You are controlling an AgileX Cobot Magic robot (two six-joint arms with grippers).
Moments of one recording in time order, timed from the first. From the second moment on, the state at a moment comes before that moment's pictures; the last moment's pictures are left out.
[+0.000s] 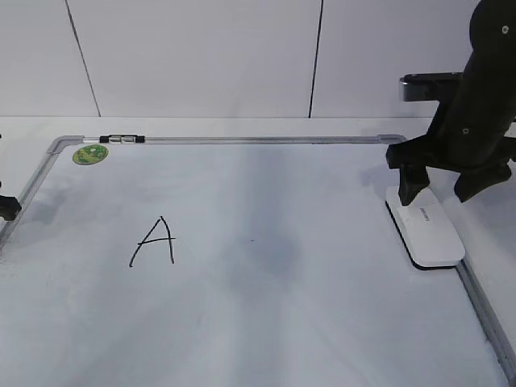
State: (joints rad) left arm 0.05 1.88 -1.12 -0.06 0.87 0.11; right arm 0.22 1.83 -1.35 -0.10 0.99 0.16
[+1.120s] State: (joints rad) left arm 0.05 1.74 -1.11 -0.01 0.89 0.13; right arm 0.22 1.69 -1.35 -0.10 0.99 0.15
